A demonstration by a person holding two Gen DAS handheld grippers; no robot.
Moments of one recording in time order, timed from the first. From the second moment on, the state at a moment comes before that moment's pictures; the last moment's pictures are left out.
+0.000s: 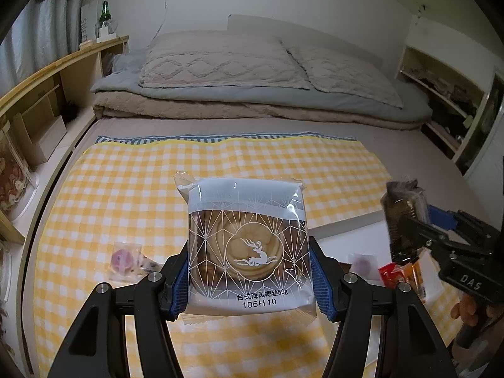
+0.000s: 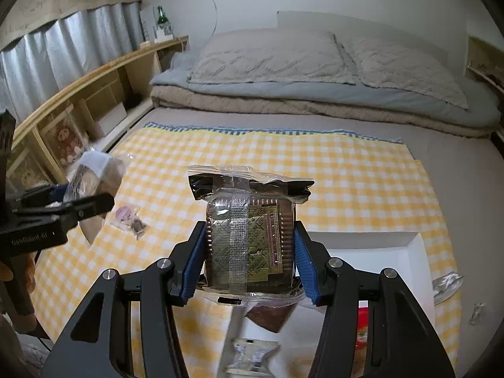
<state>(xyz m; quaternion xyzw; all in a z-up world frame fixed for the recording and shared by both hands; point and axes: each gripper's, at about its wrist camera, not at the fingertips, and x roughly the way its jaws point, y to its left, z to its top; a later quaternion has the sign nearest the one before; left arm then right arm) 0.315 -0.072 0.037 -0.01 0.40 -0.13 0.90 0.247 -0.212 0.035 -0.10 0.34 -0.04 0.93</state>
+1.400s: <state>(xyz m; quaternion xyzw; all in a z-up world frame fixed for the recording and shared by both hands) 0.436 -0.382 -0.159 -0.17 0.53 -0.24 0.80 0.203 -0.464 0.029 -0.06 0.37 -0.14 0.92</state>
